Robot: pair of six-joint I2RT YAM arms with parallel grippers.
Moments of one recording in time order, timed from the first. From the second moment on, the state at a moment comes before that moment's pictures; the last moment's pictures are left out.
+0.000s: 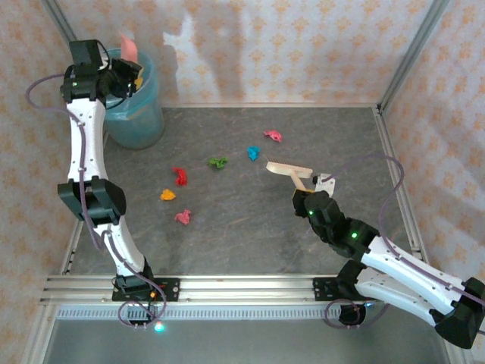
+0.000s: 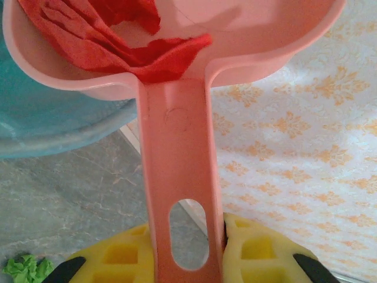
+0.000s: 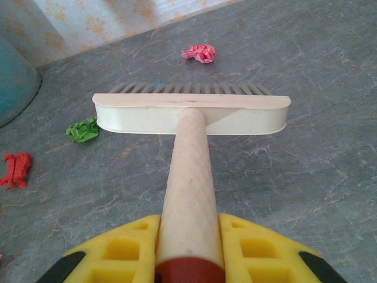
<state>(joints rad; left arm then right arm) 0.25 1.91 2.21 -0.84 0.47 -1.12 0.83 0.75 0.57 -0.39 0.51 0.70</state>
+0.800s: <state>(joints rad) 0.29 1.75 2.01 -0.63 0.53 -1.27 0.83 0.76 0.57 -0.39 0.51 0.70</state>
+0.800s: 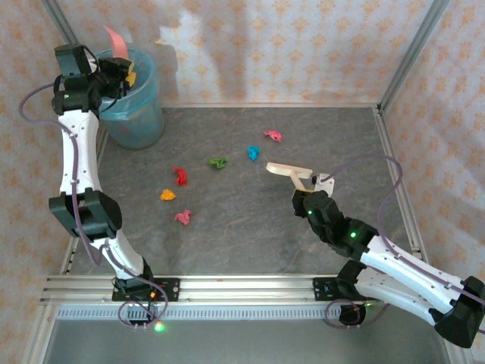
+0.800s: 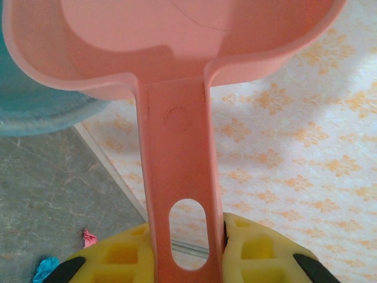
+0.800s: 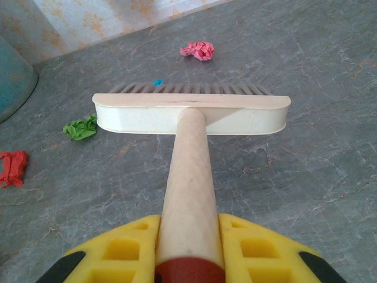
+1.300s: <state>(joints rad) 0.02 1.43 1.77 -0.64 0.38 -1.14 0.80 0.78 0.57 -0.39 0.50 0.72</state>
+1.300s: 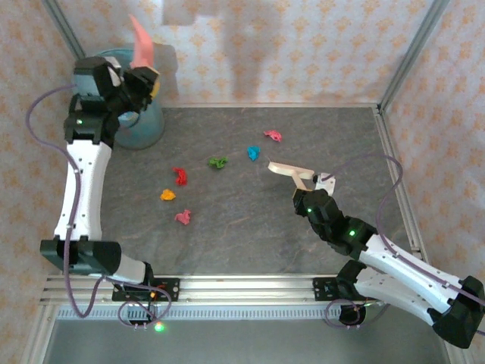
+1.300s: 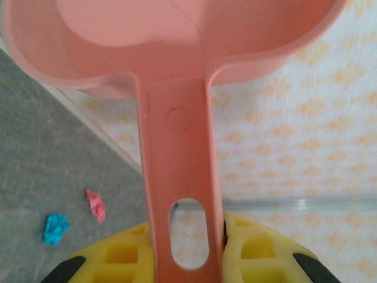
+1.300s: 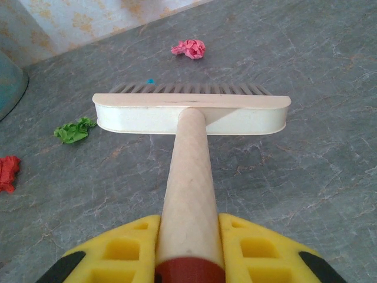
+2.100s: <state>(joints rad) -0.87 1.38 1.19 -0.79 -0.21 -0.73 0.65 0.81 0.57 -0.39 0.39 0.78</state>
